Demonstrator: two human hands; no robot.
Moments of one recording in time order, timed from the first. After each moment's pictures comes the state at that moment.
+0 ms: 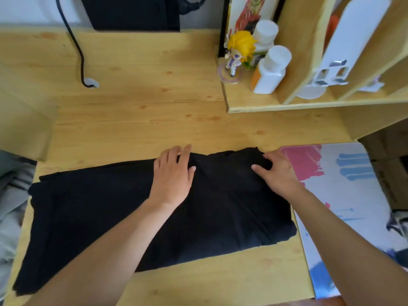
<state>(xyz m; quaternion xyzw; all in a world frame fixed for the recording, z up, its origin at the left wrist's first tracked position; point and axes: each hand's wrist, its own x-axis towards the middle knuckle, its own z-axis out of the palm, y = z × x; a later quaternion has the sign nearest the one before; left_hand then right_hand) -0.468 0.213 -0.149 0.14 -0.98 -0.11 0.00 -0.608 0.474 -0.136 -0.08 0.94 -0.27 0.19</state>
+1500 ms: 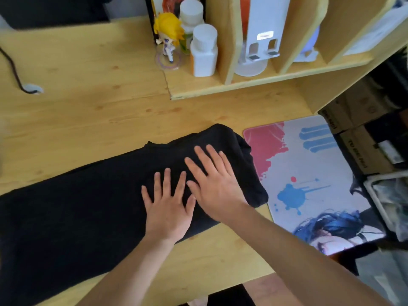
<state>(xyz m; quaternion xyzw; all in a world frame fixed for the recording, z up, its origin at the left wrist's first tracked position) -0.416 0.318 -0.173 0.16 -0.97 -0.09 -0.14 -0.512 0.456 -0.128 -0.35 0.93 -0.10 0.02</state>
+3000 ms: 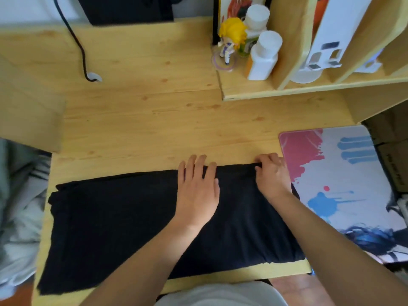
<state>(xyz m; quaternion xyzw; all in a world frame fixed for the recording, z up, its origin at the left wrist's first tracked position) -0.425 0.292 -0.127 0.10 -0.99 -0.13 -0.02 -0.554 0.478 -0.152 -0.11 0.98 -0.13 0.13</state>
